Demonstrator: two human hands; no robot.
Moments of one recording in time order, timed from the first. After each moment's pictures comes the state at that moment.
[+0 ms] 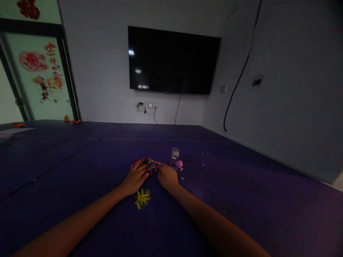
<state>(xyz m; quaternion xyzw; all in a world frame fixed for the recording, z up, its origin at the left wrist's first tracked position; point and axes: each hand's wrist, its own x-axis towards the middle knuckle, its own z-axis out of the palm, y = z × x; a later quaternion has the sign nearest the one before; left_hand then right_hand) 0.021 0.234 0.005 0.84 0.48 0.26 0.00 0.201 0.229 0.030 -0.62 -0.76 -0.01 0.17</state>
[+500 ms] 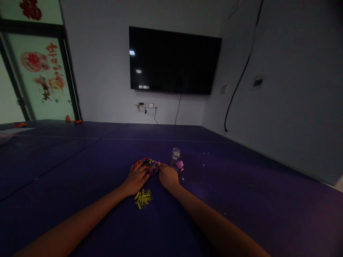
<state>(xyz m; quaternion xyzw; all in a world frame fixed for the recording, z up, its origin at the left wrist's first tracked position) 0.020 0.235 0.003 0.85 0.47 0.25 0.03 0.202 0.229 0.030 -0.62 -0.77 -0.01 0.17</state>
